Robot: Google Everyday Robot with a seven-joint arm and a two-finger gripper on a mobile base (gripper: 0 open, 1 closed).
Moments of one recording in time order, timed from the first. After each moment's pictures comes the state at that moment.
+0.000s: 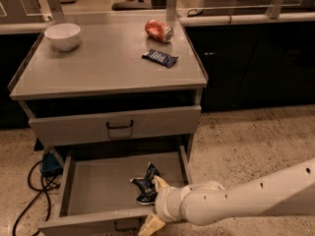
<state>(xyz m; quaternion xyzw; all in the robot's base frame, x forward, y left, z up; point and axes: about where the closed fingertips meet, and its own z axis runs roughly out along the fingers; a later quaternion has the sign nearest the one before) 0.424 0.027 0.483 -0.59 0.73 0.15 0.32</state>
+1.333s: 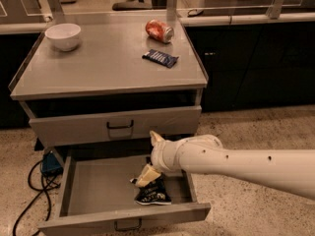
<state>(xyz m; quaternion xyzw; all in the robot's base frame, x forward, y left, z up) 0.546 0.040 0.583 -0.60 0.69 0.10 0.39</state>
